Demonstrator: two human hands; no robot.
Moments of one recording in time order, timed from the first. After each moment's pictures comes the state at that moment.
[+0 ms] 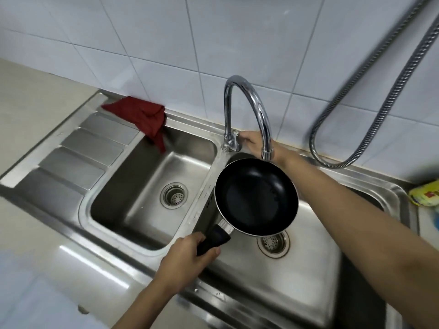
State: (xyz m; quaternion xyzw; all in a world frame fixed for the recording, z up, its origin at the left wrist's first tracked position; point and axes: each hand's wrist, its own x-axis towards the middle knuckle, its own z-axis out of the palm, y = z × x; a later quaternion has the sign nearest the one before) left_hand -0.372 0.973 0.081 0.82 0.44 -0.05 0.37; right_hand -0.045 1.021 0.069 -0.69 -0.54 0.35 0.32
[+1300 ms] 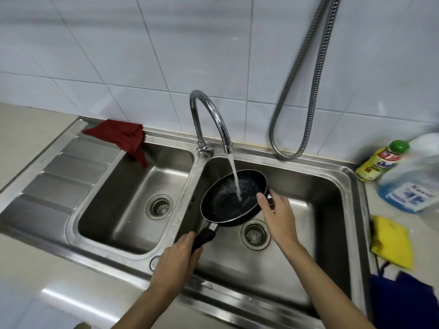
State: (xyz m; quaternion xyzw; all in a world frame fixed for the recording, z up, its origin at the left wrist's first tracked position) left_hand -0.382 0.939 0.068 0.91 0.34 -0.04 0.22; right_hand -0.160 0.815 0.058 -0.84 -0.19 0.19 0.47
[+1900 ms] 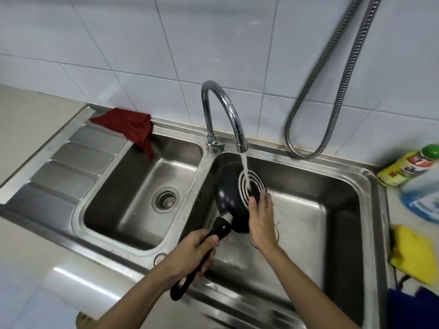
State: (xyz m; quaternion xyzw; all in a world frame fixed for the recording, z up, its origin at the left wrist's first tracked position) left_hand -0.352 0.948 0.108 0.67 0.36 -0.11 0.64; right_hand -0.185 0.861 0.005 -0.84 -0.19 0.27 0.44
